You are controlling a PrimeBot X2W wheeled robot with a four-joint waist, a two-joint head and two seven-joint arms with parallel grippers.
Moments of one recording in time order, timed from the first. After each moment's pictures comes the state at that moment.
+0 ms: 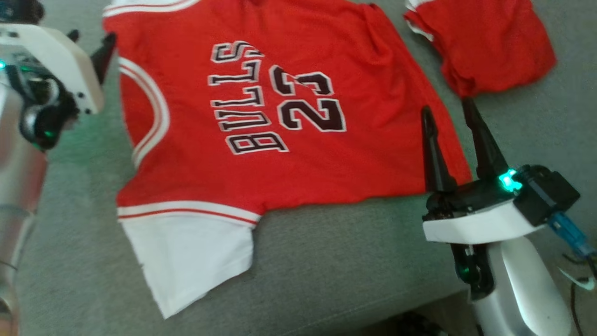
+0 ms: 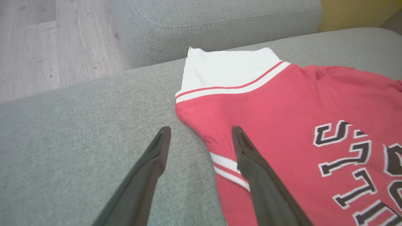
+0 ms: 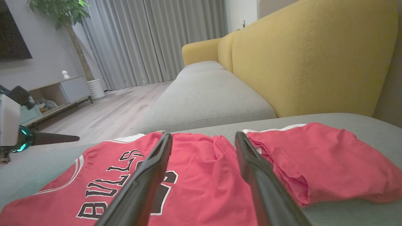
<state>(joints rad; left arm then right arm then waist) -0.99 0.46 -0.52 0.73 -0.75 -0.13 0.50 -0.20 -0.05 0.19 0.04 0.23 0.12 -0.24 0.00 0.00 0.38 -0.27</state>
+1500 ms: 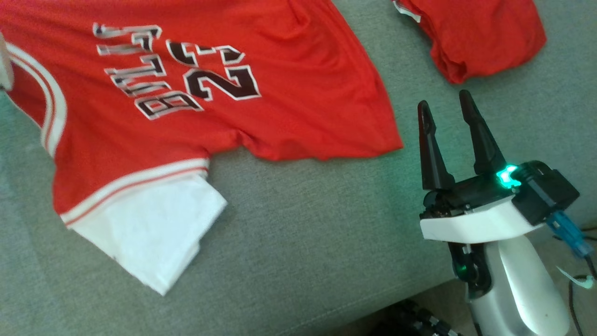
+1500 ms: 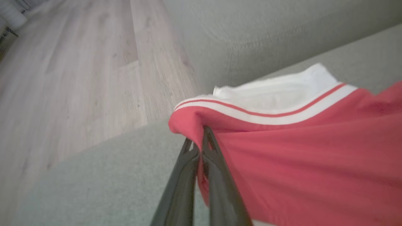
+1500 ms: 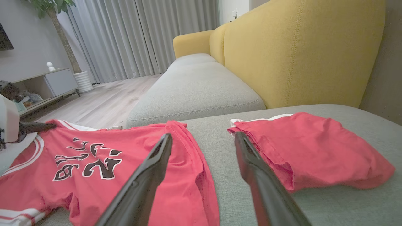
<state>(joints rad) -1.21 0.55 -0.72 1.08 -0.60 -0.02 0.19 -0.22 -0.05 0.21 0.03 0.24 0.12 -0.25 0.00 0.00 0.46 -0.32</state>
